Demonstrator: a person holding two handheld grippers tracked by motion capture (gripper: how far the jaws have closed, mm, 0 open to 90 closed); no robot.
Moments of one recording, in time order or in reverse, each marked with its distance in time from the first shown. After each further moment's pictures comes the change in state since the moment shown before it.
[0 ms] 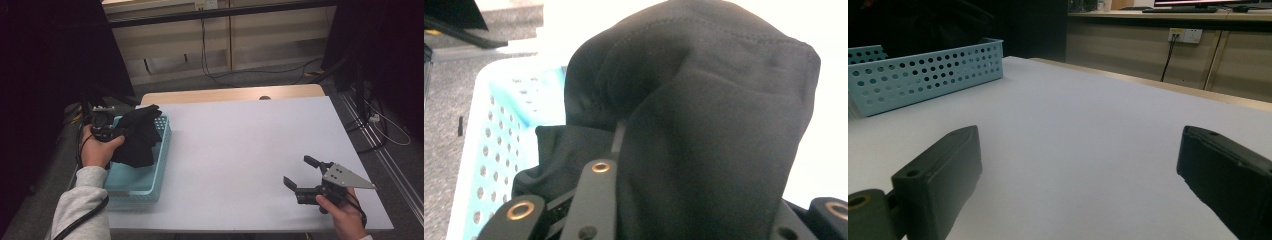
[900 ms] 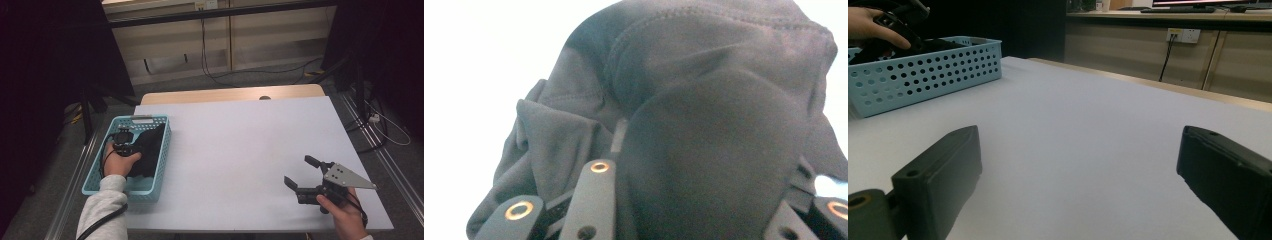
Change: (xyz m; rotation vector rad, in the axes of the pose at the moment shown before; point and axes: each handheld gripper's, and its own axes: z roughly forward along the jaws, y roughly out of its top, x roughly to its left) left arm -0.001 -0.058 0.068 0.193 0.026 -0.062; right arm -0.001 0.000 -0.001 -0.003 -0.003 0.001
